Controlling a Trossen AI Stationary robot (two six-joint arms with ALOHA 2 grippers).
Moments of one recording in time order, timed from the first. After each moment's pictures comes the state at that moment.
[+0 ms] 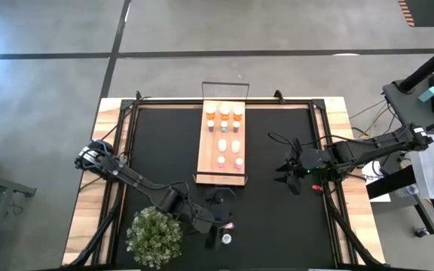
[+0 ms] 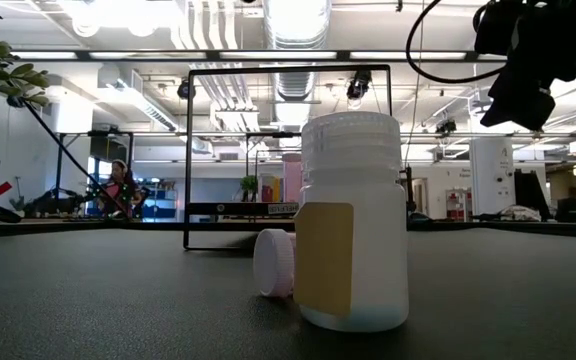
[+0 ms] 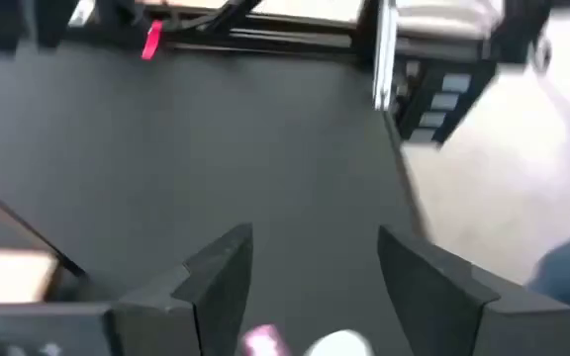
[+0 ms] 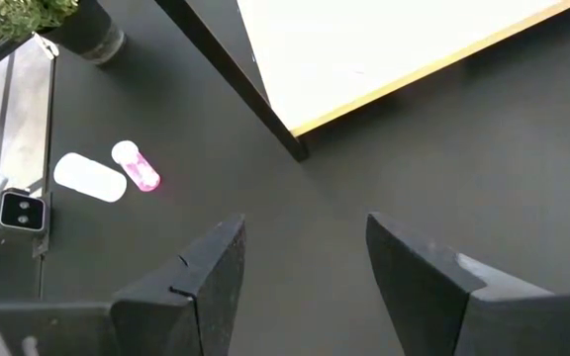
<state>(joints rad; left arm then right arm) -0.51 1.79 1.46 -0.23 -0.30 -0.39 0.22 0.79 0.55 -0.47 0.07 0.64</state>
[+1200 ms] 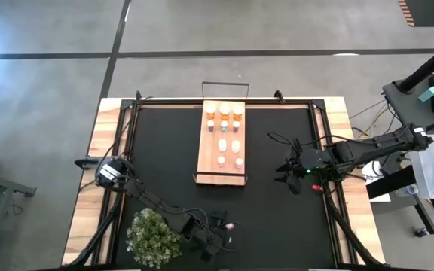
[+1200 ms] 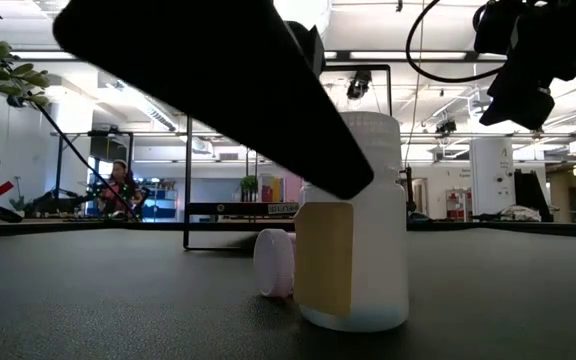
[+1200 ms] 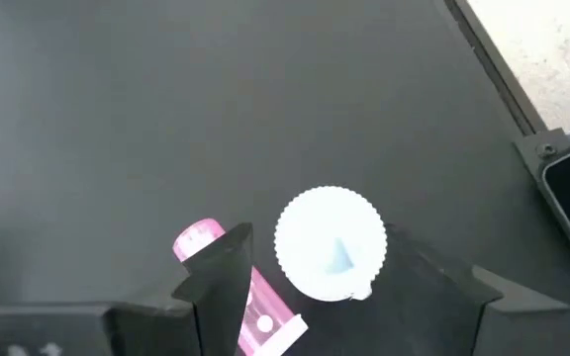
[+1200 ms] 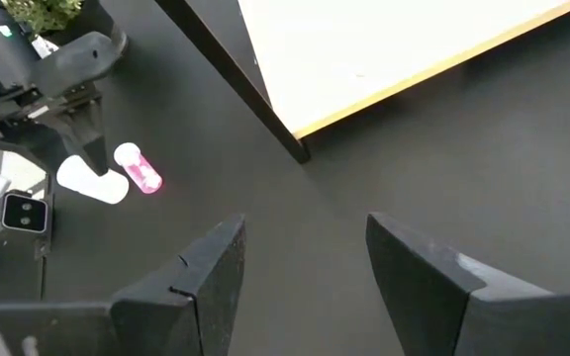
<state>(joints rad) -0.58 2.07 1.45 -0.22 -0.26 -0.20 0.22 0.79 0.55 -0.47 0.07 0.64</state>
